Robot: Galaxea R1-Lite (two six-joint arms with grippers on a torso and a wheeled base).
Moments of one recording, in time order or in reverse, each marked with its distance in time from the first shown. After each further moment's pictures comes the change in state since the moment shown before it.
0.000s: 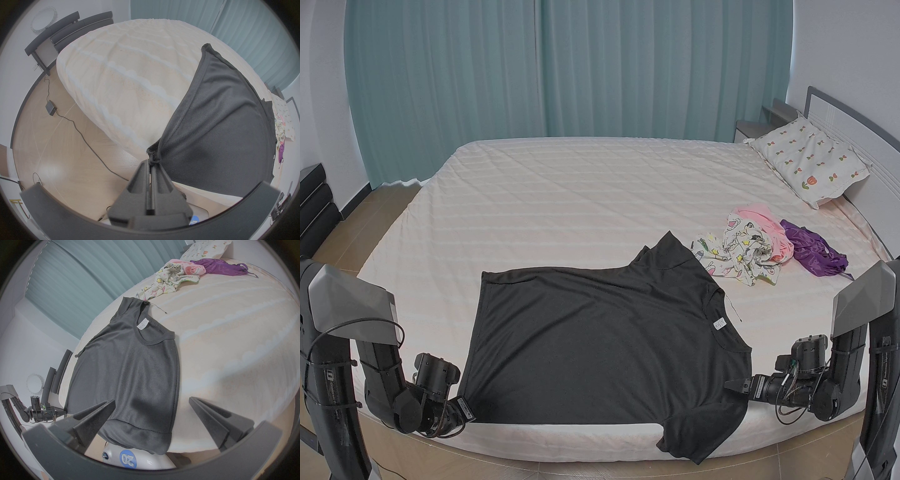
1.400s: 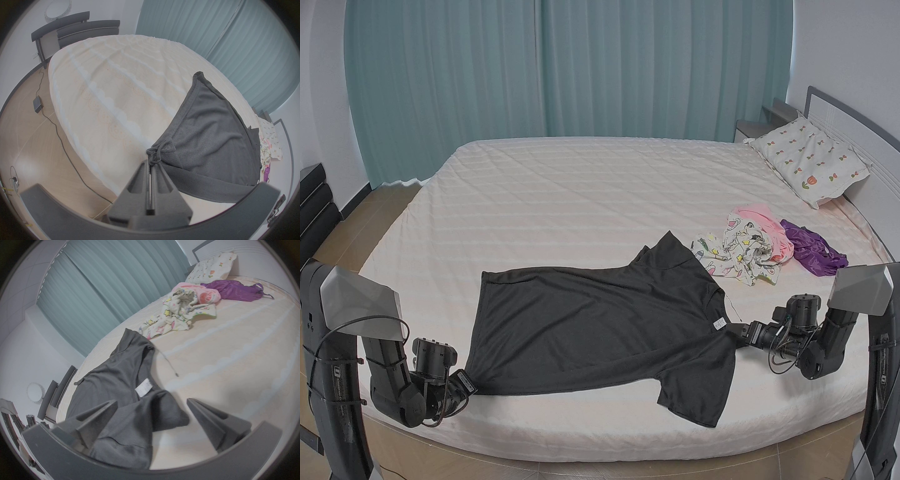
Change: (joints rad) left arm 0.032 0.058 -0.069 -0.234 -0.001 -0.056; right arm -0.078 0.053 -0.473 0.173 0.008 0.014
